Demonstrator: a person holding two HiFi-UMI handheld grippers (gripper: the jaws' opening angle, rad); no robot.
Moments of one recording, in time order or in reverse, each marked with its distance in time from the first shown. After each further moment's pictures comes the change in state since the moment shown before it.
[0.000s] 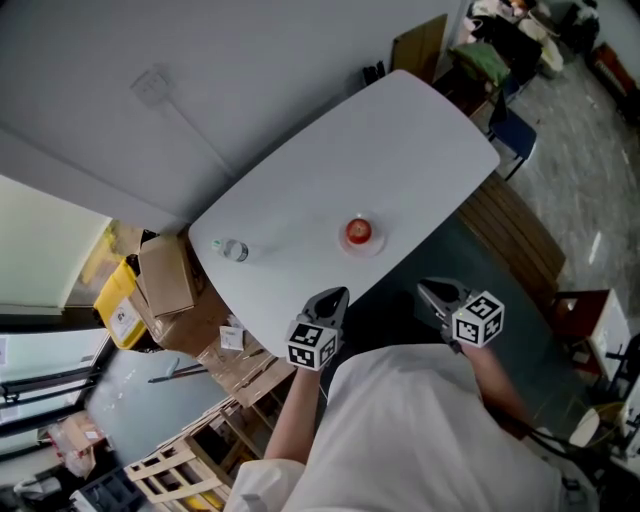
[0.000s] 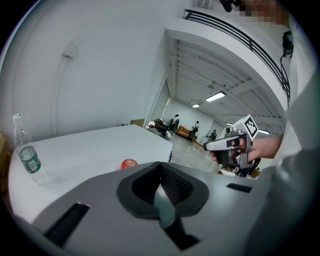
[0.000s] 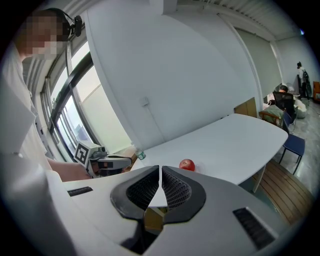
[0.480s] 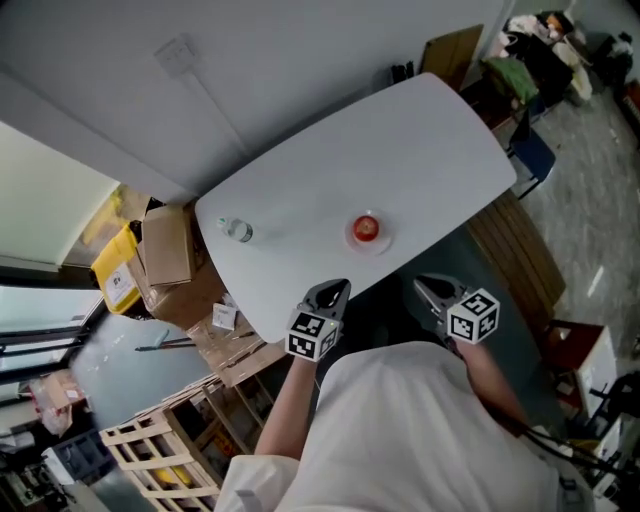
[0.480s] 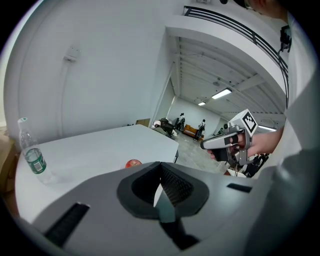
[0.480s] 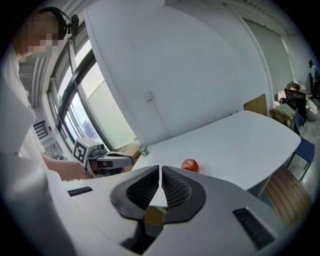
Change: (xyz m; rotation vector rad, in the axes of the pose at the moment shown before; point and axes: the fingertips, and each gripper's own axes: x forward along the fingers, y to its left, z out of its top) left arm 0.011 -0.002 0.002 0.005 0.011 0.076; right arm 0.020 -0.013 0.007 -0.030 0.070 0.080
